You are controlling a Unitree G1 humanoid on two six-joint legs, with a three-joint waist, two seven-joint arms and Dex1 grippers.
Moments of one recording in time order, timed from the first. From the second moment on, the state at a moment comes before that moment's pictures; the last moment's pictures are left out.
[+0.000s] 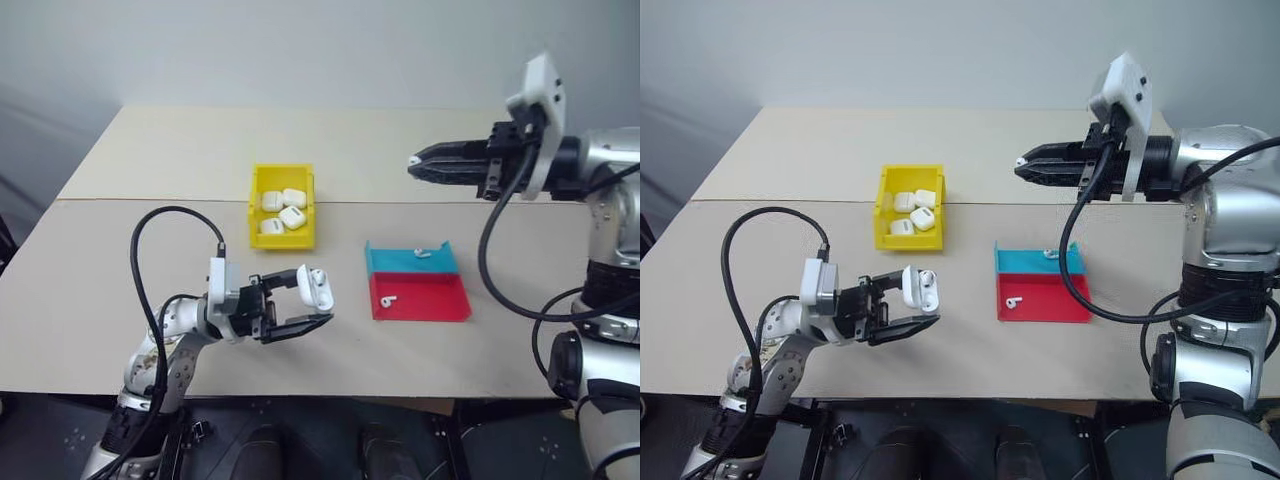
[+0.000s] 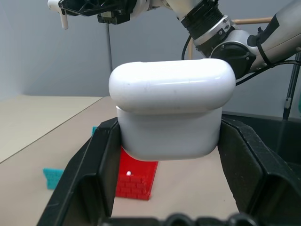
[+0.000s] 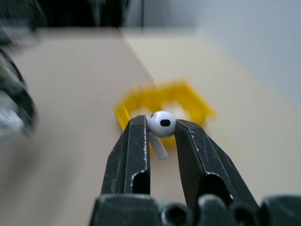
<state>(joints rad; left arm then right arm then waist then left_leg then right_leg) -0.28 0.42 -0.07 -0.22 -0.63 0.10 -1.18 -0.78 -0.52 -0.46 -0.35 0.45 0.99 1.25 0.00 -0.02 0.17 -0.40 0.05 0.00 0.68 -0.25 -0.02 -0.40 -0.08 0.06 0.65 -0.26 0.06</state>
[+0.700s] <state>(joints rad) -0.46 0.34 -0.13 -0.07 -0.62 0.11 -1.29 -0.28 -0.39 -0.37 -0.78 1.06 0.94 0.75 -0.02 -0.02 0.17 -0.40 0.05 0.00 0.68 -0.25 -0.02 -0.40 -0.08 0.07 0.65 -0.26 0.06</state>
